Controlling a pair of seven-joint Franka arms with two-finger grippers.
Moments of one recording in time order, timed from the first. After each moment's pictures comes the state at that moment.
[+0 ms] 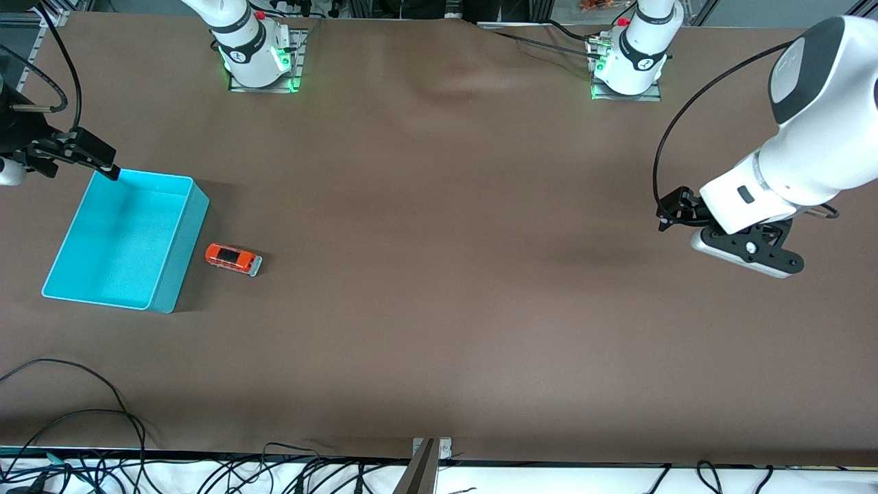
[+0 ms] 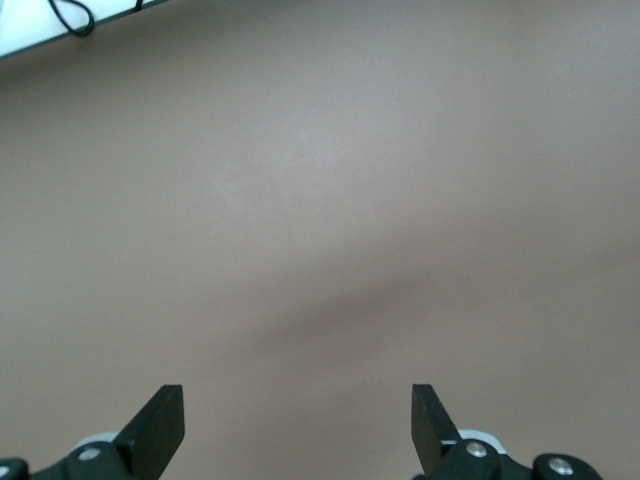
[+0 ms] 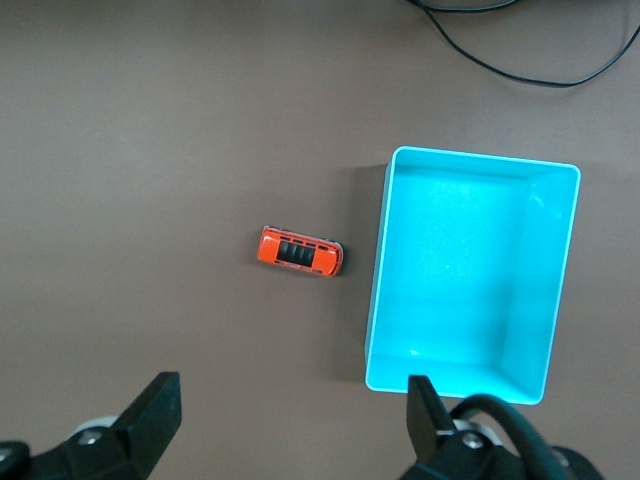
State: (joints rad) left arm 0.18 0.29 -0.43 -1.39 0.10 1.65 0.08; right arm 0.11 0.01 -0.09 -1.58 -0.02 1.63 0.05
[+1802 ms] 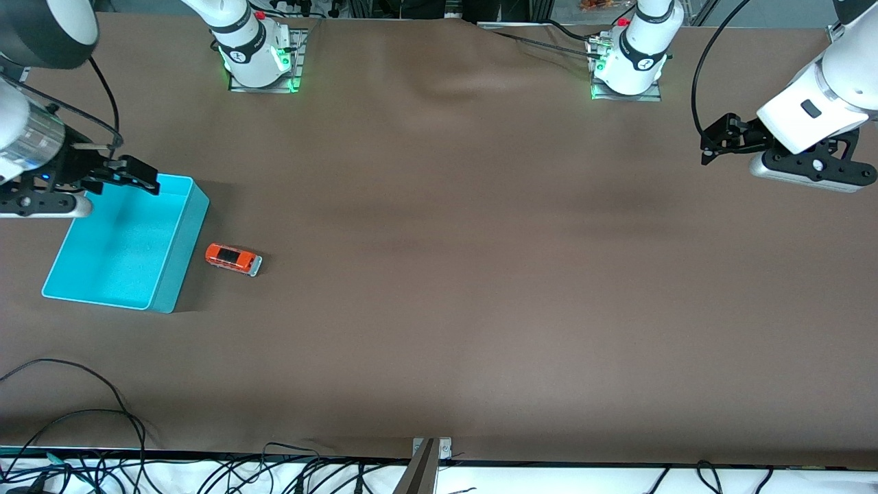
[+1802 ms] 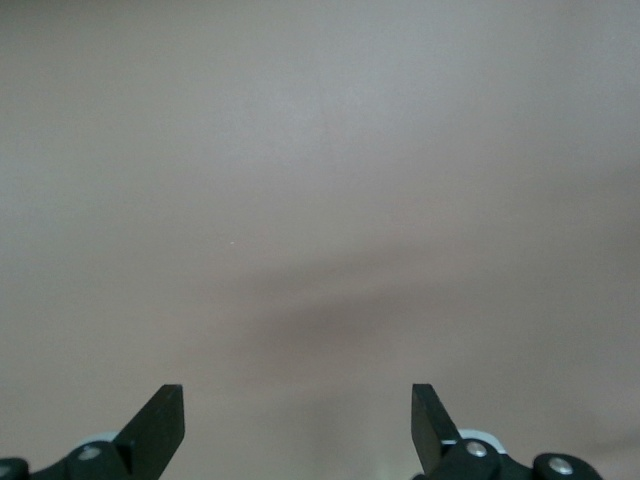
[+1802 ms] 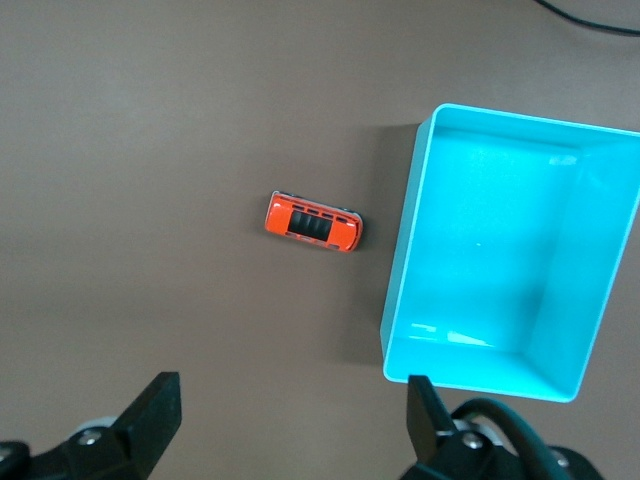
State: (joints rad) left arm -0.01 0.01 -0.12 -1.57 0.02 1.51 0.07; right arm 0.11 0.08 -0.06 -1.65 0.00 1.66 0.04
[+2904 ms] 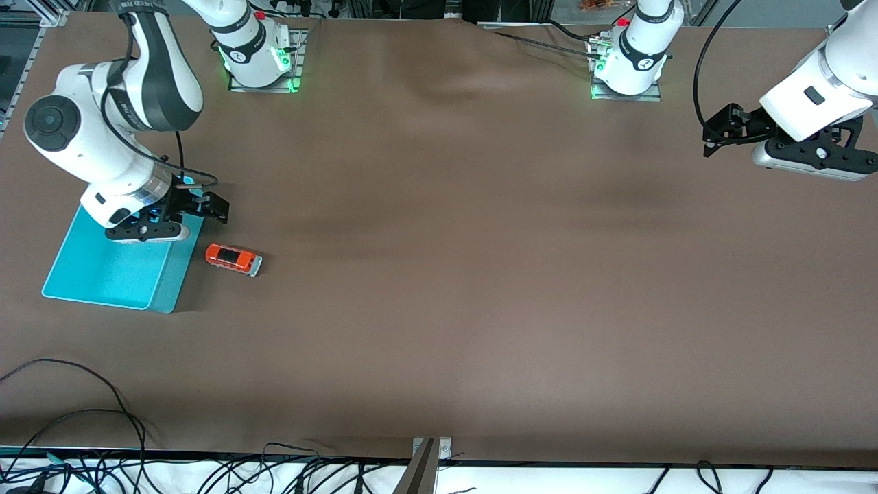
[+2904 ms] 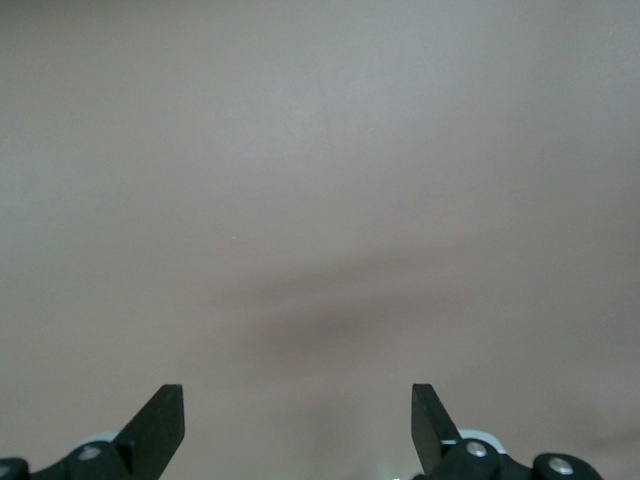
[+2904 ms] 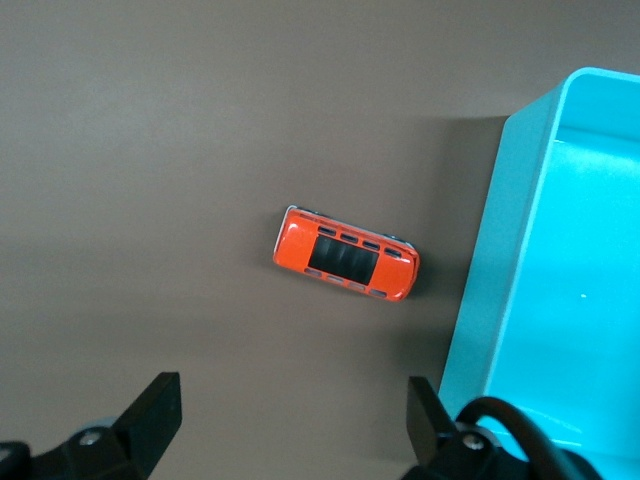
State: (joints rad) left arm -0.02 -0.02 -0.11 -1.60 0.02 1.51 0.07; right arm 0.05 0.08 0.04 -2.11 0.00 2.19 0.05
